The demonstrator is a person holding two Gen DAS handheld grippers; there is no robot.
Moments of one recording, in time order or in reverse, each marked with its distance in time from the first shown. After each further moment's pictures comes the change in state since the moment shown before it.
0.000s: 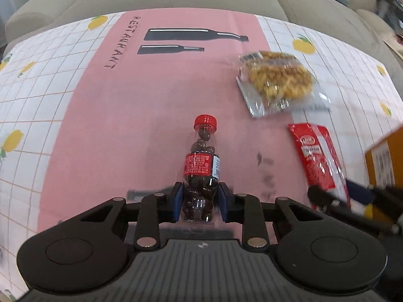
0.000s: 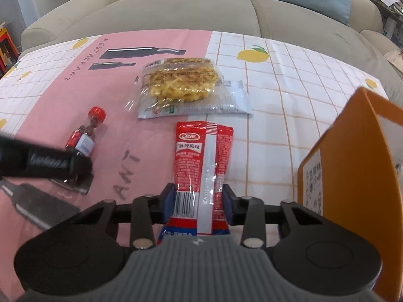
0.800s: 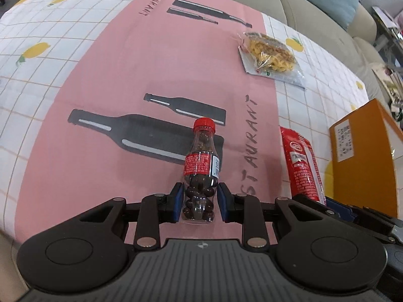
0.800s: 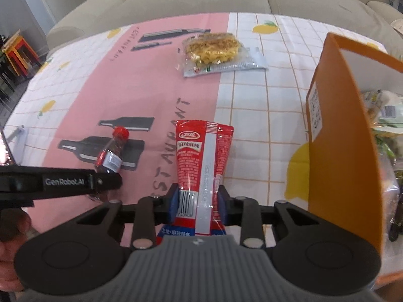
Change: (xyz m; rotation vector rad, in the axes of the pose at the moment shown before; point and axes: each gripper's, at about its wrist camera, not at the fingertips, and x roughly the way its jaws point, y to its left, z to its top) left arm -0.054 0.023 -0.075 -0.221 0.035 -0.157; right arm -0.072 0.012 -0.052 0.080 0.071 0.139
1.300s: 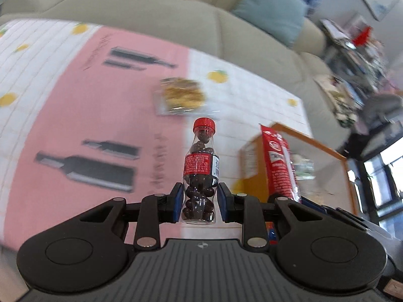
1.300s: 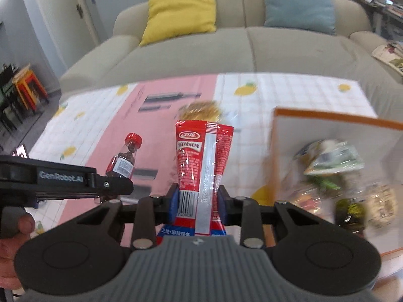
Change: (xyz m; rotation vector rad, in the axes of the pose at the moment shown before) left arm -0.082 -0.086 0.013 0.101 -0.102 -0.202; right arm -0.112 -0.034 0.007 0.019 -0.219 0.009
